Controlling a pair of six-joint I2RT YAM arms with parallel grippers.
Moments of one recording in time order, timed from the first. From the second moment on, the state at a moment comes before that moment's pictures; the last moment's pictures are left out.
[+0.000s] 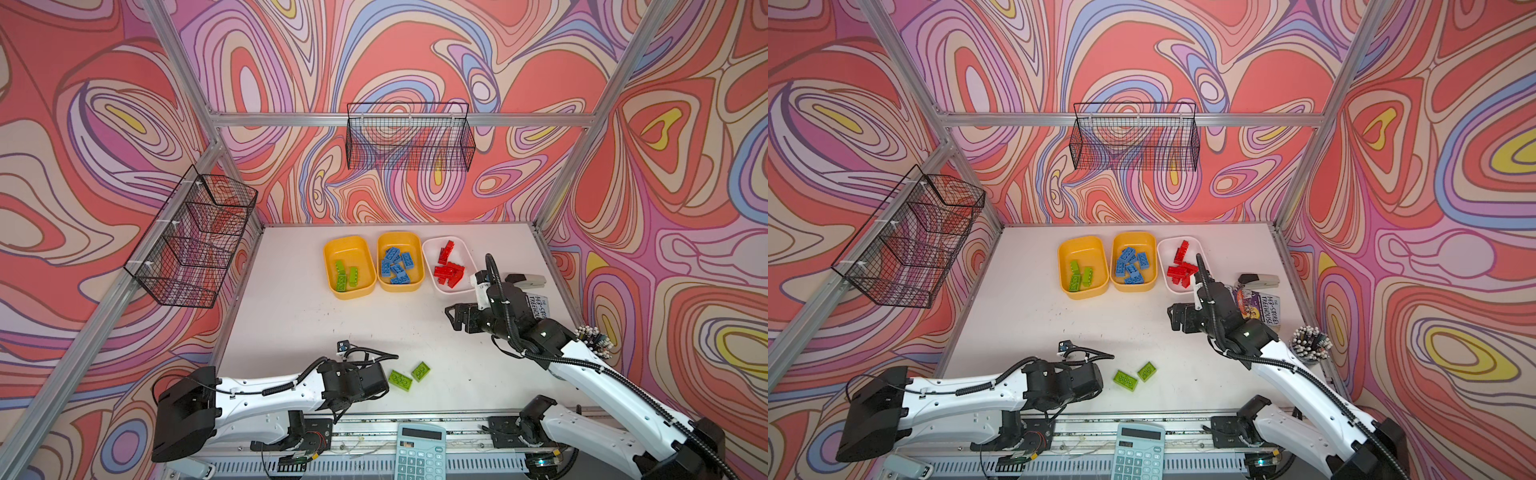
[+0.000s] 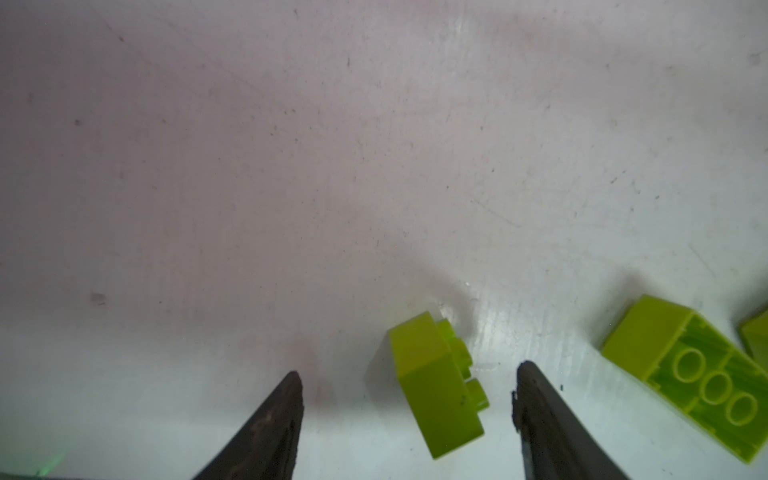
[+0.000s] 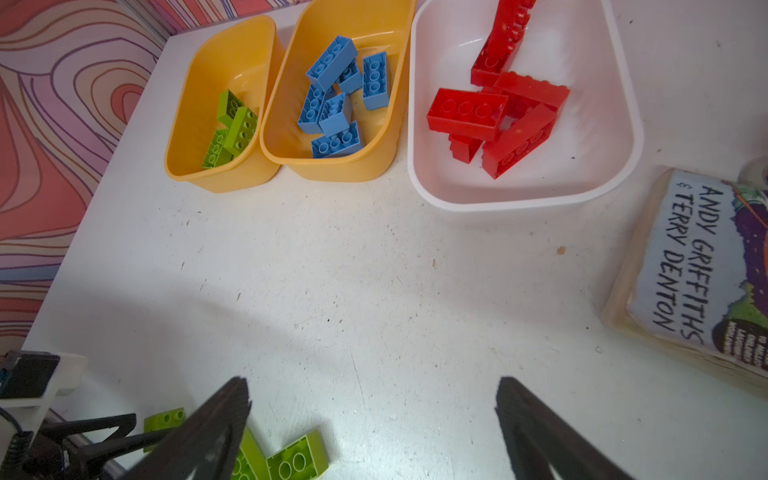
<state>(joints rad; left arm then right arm) -1.23 1.13 0.52 -0.79 -0.34 -1.42 0.56 0.99 0.79 -0.52 -0.01 0.45</state>
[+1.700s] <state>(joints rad) -1.09 1.35 0.67 -0.80 -0.26 -1.32 0.56 0.87 0.76 -0.56 0.01 0.44</state>
